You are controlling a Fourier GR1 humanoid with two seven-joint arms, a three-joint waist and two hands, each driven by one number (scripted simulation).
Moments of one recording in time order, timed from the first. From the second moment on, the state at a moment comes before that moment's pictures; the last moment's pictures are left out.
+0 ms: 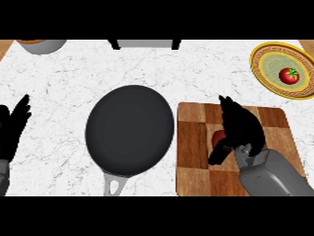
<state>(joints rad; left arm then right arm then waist) -0.11 0.47 0.00 -1.33 0.06 0.17 0.25 -0.39 -0.32 0.49 -1.61 0.59 0.23 1.10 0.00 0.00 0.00</state>
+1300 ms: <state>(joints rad) -0.12 0.40 0.06 -1.33 -0.03 0.14 0.27 -0.35 -0.25 0.40 -1.43 0.83 0.30 0.96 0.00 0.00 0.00</state>
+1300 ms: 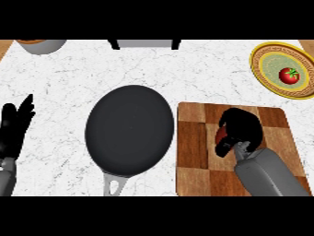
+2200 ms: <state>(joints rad) -0.09 0.38 0.12 -1.31 -0.05 0.10 0.23 -0.13 -0.52 0.41 -1.70 0.82 0.21 0.30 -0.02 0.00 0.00</state>
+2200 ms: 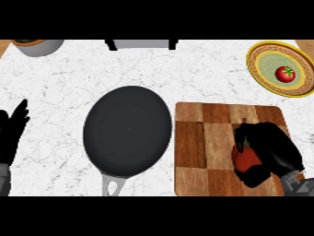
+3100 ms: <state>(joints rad) -0.12 0.38 0.13 -1.33 -0.06 0.06 0.25 -0.25 -0.30 0.37 -1.92 0.77 0.09 0.22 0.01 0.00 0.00</state>
